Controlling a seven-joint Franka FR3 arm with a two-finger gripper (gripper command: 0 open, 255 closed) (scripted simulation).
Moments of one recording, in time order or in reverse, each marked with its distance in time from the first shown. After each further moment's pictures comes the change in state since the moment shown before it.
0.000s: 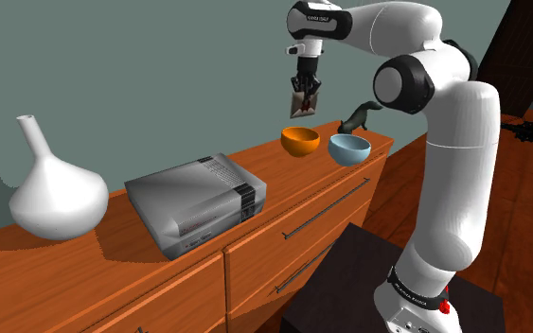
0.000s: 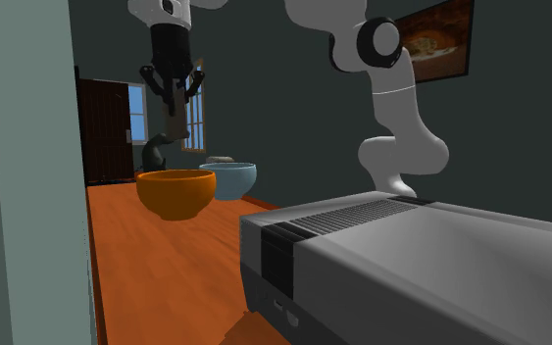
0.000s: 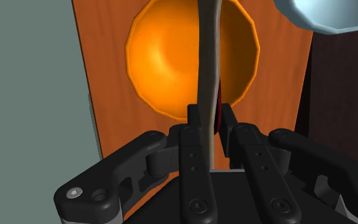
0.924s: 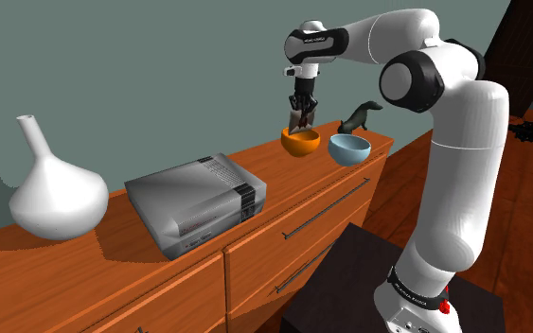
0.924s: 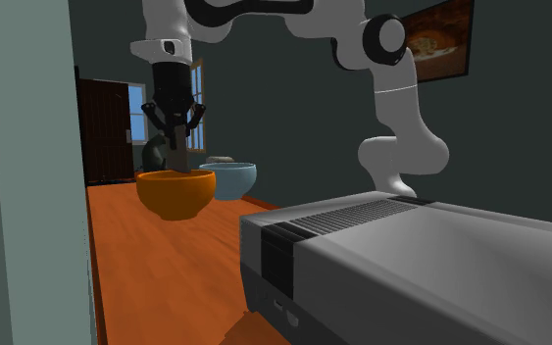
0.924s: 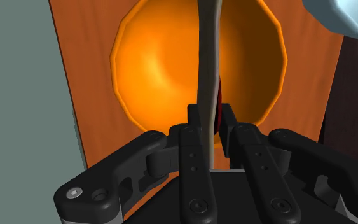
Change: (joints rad) arm 0.027 -0.045 0.005 -0.248 -0.019 0.205 0.008
